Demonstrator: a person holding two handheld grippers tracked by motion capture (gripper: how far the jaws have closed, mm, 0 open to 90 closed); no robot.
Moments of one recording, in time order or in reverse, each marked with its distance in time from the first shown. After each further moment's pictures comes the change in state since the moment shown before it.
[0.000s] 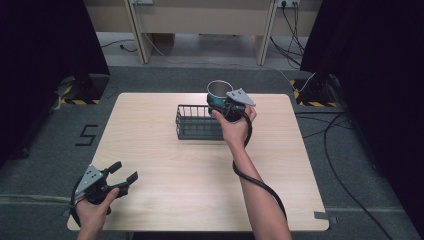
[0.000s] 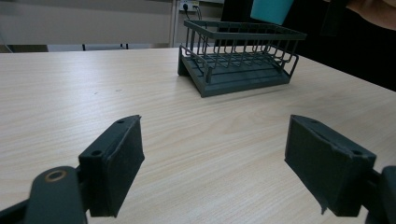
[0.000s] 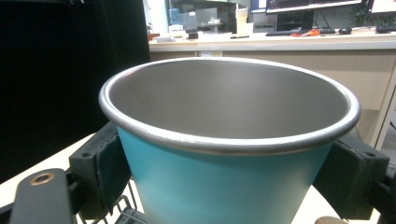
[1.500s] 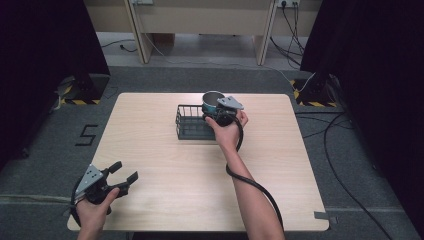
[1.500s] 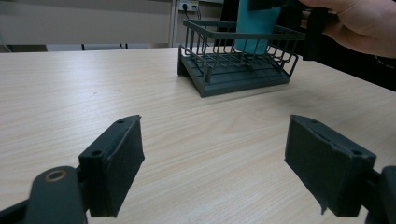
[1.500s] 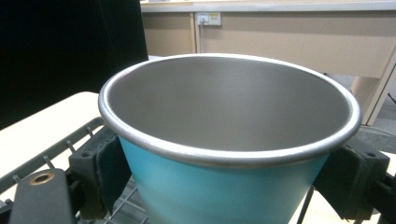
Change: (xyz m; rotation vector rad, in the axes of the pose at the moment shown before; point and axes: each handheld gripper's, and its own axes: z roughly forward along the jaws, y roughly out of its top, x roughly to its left) left arm 0.000 0.000 0.001 0.002 -0.001 0.001; right arm 0.007 -0.039 0.027 0.136 -0.030 -0.018
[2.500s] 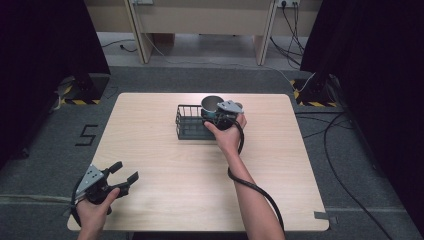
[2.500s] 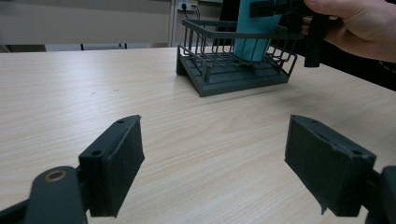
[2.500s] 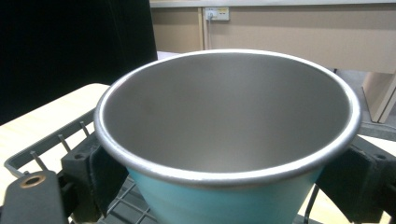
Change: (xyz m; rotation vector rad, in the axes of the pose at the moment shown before) left arm -0.001 0.000 0.000 0.001 -0.003 0.003; right arm 0.002 -0.011 -0.006 0.003 0.034 -0.001
